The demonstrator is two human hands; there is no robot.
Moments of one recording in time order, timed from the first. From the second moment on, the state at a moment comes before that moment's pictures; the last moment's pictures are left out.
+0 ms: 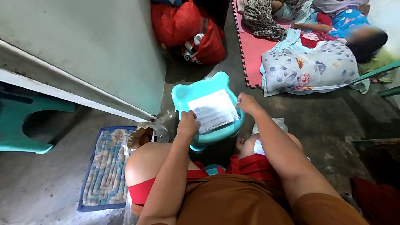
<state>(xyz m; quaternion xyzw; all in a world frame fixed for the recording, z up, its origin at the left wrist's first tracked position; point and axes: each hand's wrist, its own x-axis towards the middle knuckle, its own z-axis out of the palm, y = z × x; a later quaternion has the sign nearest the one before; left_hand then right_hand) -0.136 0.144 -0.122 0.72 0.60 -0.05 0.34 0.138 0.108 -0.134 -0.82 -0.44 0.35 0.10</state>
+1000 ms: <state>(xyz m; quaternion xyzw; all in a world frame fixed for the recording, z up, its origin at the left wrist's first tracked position) -0.021 0.028 -0.087 0.74 0.15 0.10 0.65 0.166 -0.106 -0.046 -0.74 -0.55 0.29 0.24</state>
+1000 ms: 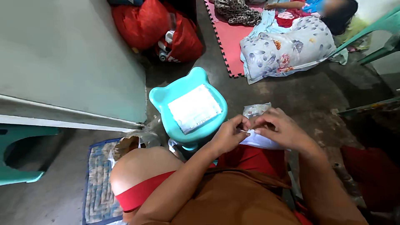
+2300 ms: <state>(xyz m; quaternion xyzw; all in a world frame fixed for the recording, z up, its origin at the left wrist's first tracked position) 0.018 0.026 -0.032 0.79 0.06 0.17 0.59 0.180 -0.174 -0.035 -0.61 -0.47 0.47 0.42</state>
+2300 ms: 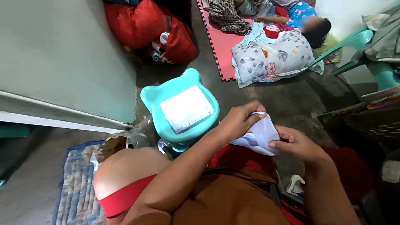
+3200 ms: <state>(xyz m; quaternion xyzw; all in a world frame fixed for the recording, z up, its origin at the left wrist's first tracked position) -0.098 0.120 -0.044 0.53 0.31 0.40 0.68 0.151 0.021 -0.009 -0.60 -0.46 0.38 0.54</state>
